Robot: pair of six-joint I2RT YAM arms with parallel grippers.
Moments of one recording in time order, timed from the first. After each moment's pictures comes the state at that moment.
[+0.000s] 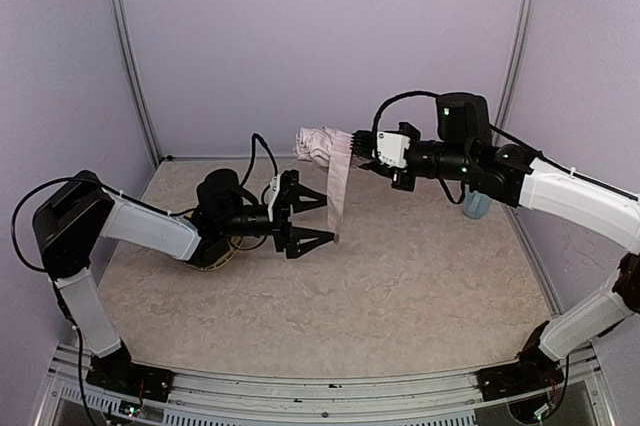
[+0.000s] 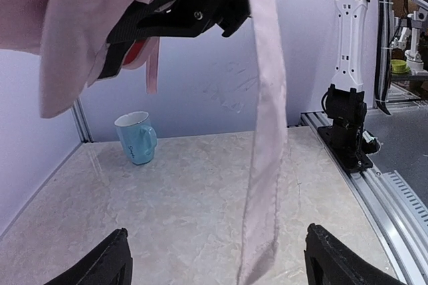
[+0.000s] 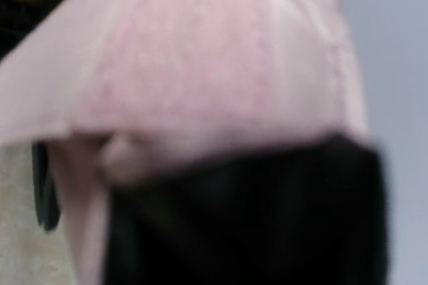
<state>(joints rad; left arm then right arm) -0.73 1.78 0.85 0.97 0.79 0.10 0.75 1.40 1.25 -0.12 -0.25 -0.95</state>
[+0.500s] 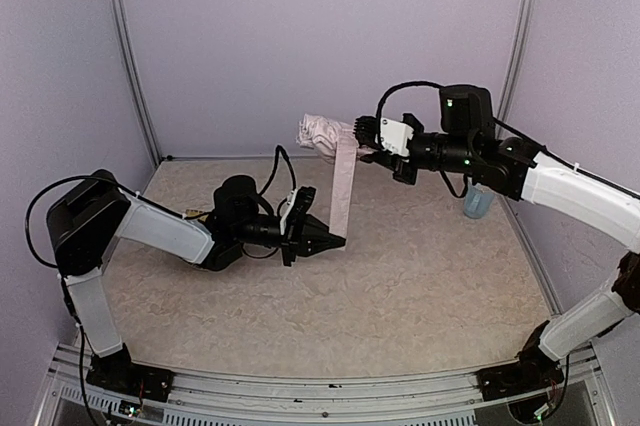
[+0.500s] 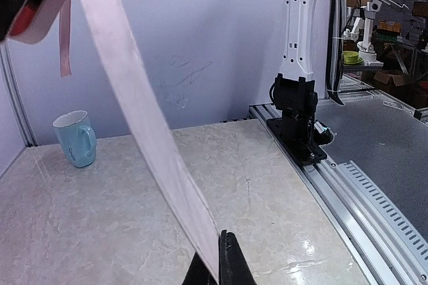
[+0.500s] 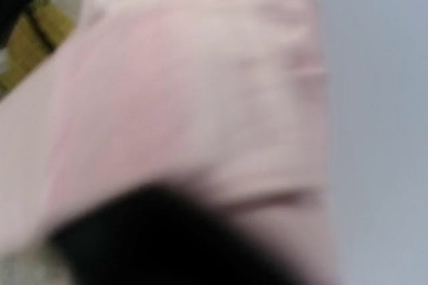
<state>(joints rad) -0.79 1.86 0.91 0.95 0.92 0.09 0.74 1.40 1.27 -0.14 -0.24 -0.90</state>
